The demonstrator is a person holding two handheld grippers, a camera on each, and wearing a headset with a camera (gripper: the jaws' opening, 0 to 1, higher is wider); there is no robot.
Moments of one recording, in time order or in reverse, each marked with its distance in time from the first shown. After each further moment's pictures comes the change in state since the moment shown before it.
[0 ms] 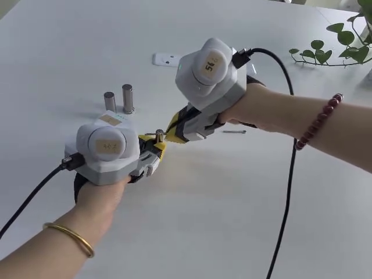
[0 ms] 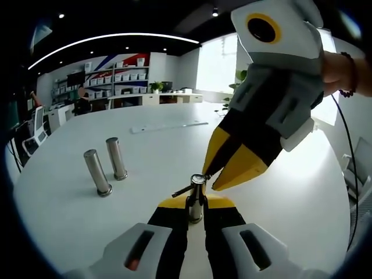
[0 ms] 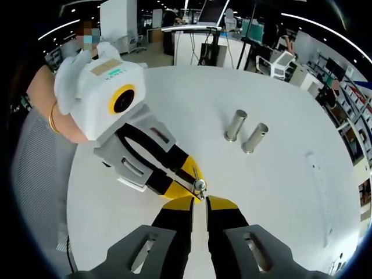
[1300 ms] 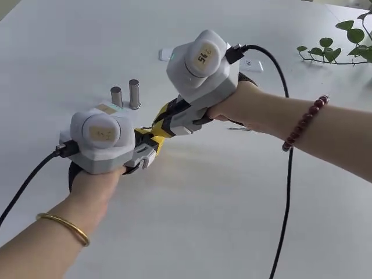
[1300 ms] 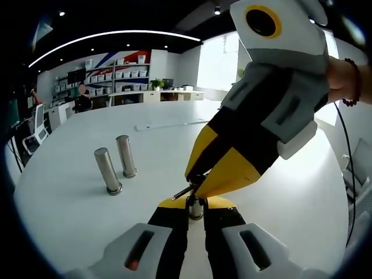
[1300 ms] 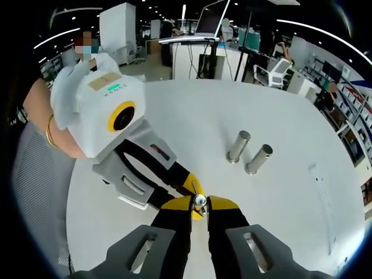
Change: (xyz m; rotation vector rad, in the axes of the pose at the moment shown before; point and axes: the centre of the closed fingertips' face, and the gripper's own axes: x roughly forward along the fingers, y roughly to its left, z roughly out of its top) left arm -0.009 0.020 -0.001 -0.010 0.025 0.001; right arm 0.016 0.001 0.037 0.020 -0.093 -0.006
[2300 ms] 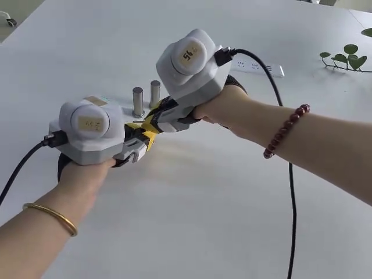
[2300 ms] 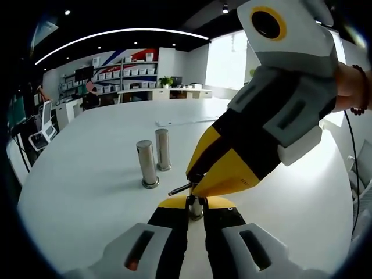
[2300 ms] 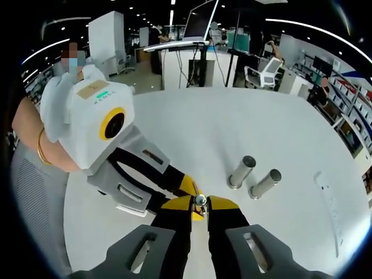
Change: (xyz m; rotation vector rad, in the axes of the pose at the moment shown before) left arm -0.017 0.045 -0.005 -0.017 0.012 0.052; right arm 0.033 -0.008 0.035 0.078 -0.040 -0.037
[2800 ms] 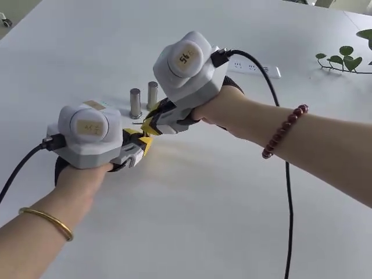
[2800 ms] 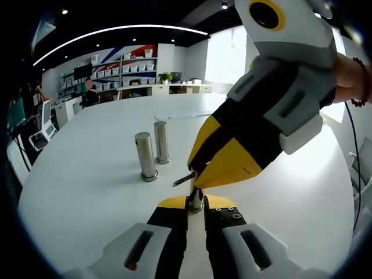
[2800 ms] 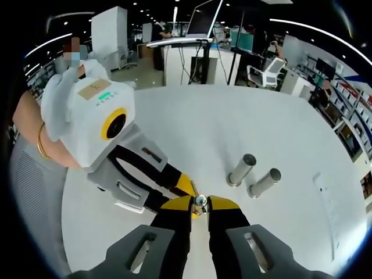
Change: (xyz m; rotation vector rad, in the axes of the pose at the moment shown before) left arm 0.001 -0.001 -0.009 0.013 0.038 0.006; right arm -0.002 0.000 -0.005 -0.035 0.021 -0.002
